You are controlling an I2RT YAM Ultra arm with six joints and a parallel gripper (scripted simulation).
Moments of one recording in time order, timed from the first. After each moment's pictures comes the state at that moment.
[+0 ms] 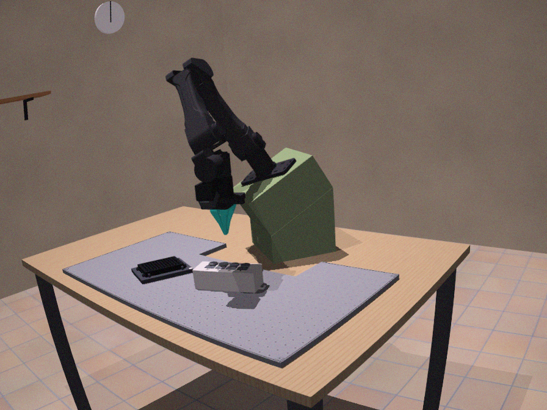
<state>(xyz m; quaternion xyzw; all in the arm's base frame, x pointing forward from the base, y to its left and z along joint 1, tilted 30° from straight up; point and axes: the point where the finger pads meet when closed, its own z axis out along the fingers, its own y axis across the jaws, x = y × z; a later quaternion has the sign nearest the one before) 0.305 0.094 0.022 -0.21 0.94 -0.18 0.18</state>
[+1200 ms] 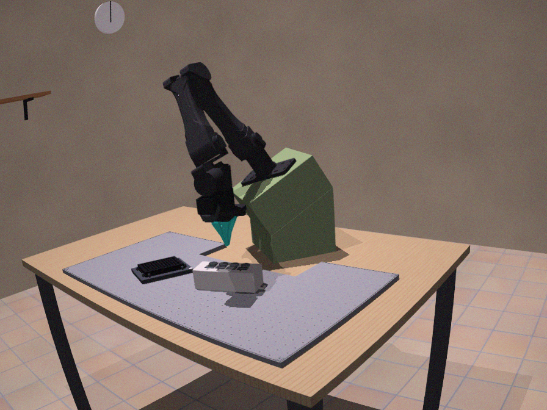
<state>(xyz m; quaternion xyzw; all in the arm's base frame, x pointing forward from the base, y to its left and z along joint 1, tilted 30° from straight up) 0.315 0.083 -0.005 -0.20 0.95 -0.18 0.17</state>
